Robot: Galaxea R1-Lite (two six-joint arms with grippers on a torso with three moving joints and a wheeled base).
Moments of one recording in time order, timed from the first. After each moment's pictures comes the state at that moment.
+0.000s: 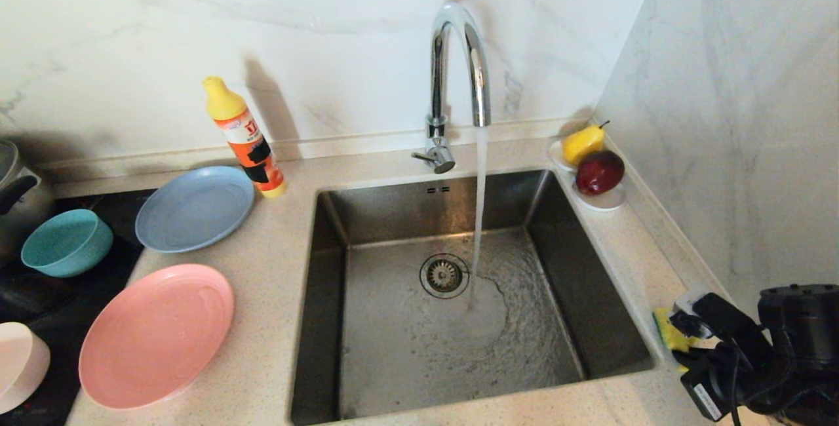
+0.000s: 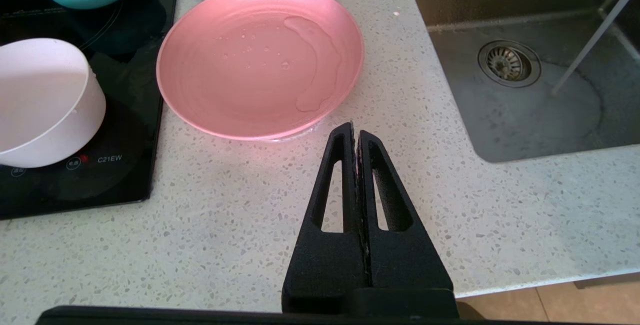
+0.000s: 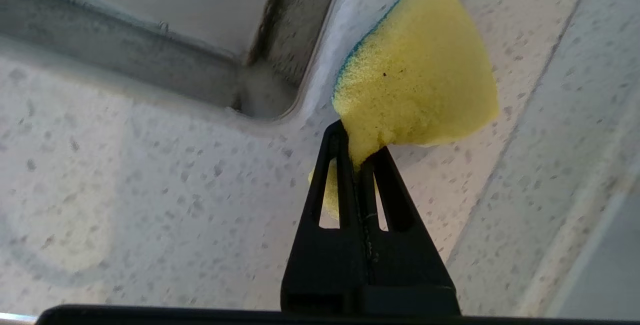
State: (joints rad) left arm 0.01 0.00 -0.01 0.03 -0.03 0.06; right arm 0.14 1.58 -0.31 -0.61 -0.12 -0.40
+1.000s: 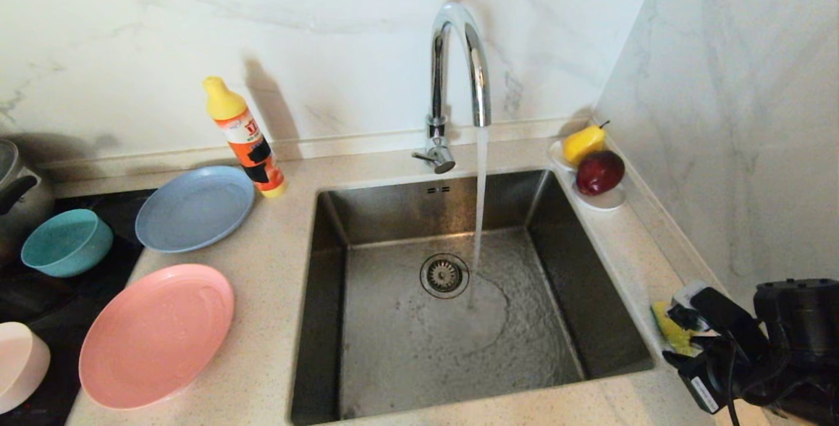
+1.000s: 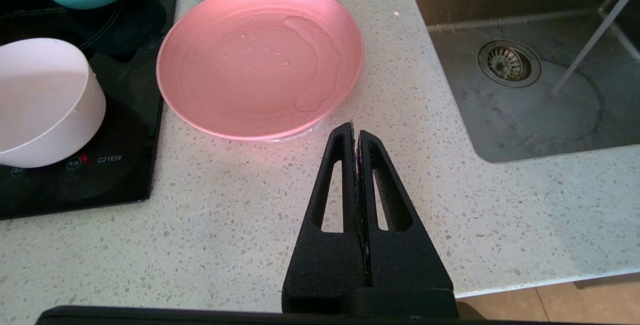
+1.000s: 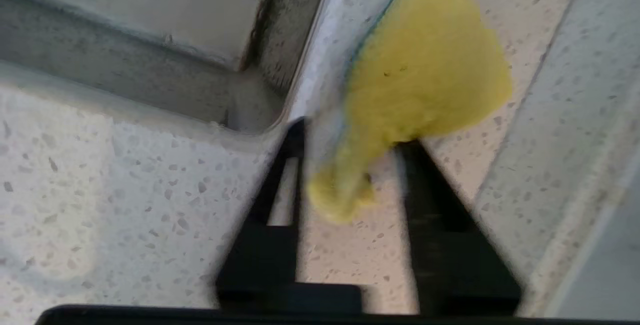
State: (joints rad) left arm 0.01 0.00 -0.01 0.03 -0.03 0.06; right arm 0.13 1.60 -0.33 -0.61 -0.12 -0.40
